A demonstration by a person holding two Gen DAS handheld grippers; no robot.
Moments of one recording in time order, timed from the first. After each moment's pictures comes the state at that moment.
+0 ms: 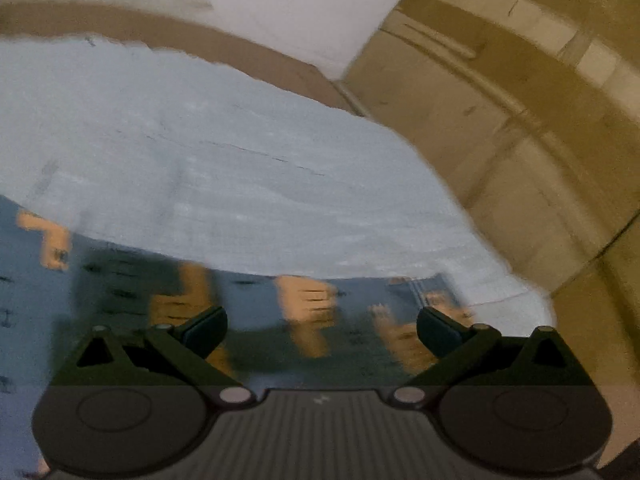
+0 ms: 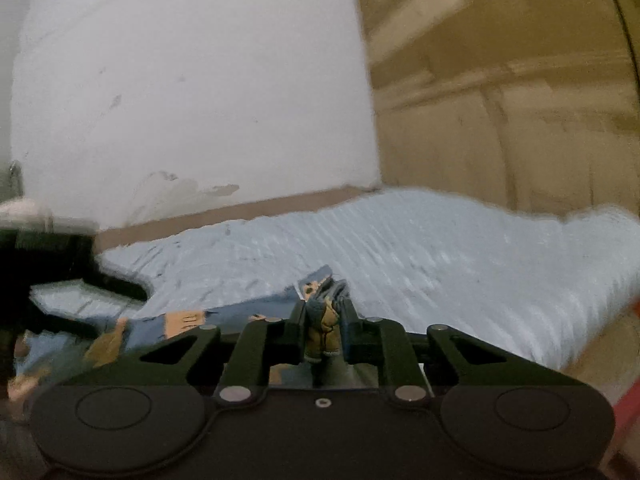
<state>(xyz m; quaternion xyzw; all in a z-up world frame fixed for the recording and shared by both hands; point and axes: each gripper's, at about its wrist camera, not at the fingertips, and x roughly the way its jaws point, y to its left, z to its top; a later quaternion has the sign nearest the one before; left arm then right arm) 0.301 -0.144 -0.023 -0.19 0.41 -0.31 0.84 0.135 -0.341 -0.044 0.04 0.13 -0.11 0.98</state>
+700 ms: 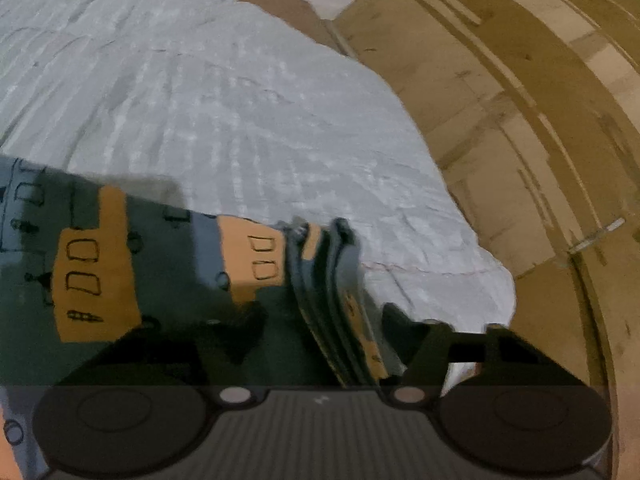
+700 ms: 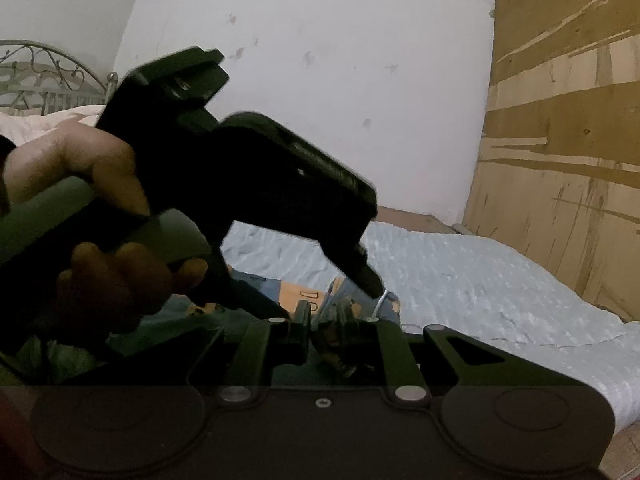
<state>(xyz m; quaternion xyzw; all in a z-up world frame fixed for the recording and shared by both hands) 0.322 -0.172 -0.059 -0.22 0.49 -0.33 0.78 0.139 -0.275 -0.054 -0.09 0.15 -0.01 0.99</state>
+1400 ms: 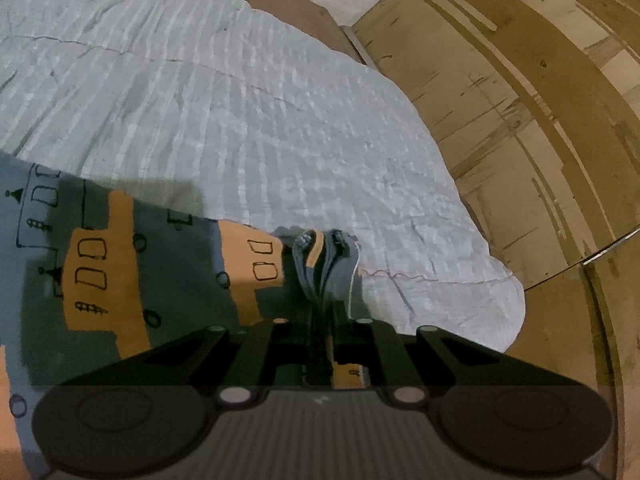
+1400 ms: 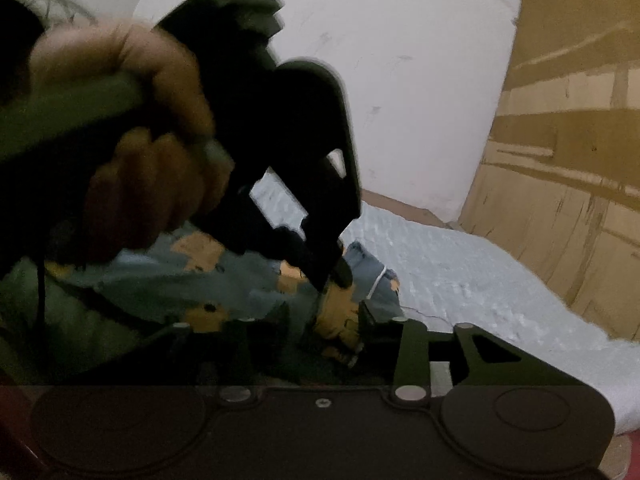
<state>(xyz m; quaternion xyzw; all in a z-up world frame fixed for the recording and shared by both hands) 0.317 -0.178 -0.042 -0.21 0.49 -0.30 0.79 0.159 -0.259 -0.073 -0.17 0.17 -0.03 0.97</state>
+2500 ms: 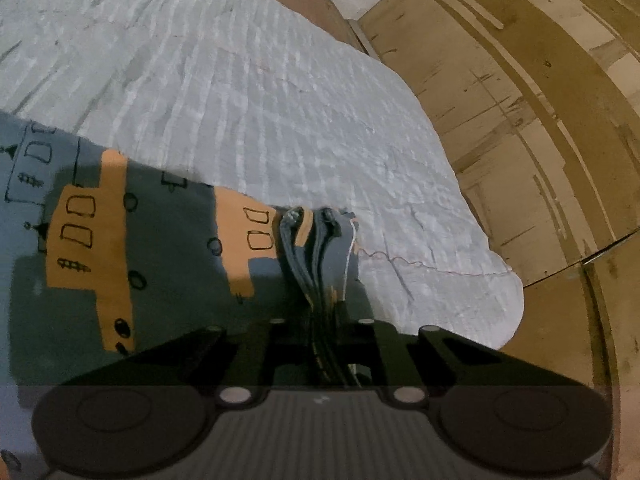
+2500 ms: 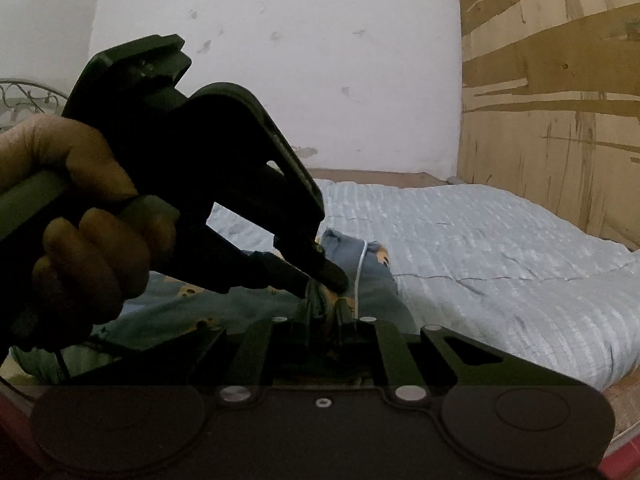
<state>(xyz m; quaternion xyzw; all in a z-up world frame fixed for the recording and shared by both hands) 0.306 -0.187 -0.054 -0.22 0.50 -0.29 0.78 0.151 -0.292 -0.065 -0.01 0.18 -0.02 0.98</state>
